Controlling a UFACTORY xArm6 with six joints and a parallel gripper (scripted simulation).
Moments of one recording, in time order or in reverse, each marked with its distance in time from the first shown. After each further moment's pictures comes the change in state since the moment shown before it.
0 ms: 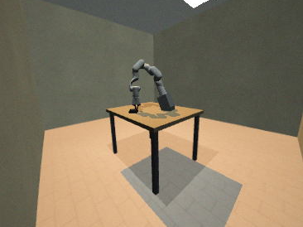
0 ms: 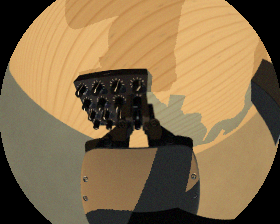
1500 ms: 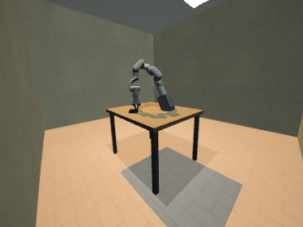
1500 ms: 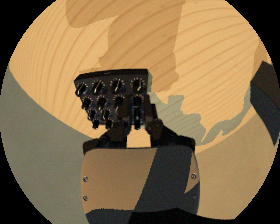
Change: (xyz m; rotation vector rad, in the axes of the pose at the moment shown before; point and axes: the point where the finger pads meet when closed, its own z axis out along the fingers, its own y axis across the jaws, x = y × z) arm 0.000 0.000 0.000 -0.001 0.000 -0.018
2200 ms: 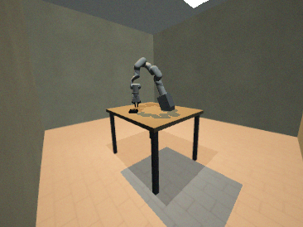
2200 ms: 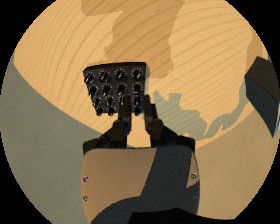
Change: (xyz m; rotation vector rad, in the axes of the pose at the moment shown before) arm 0.000 0.000 -0.033 0.001 -0.001 0.000
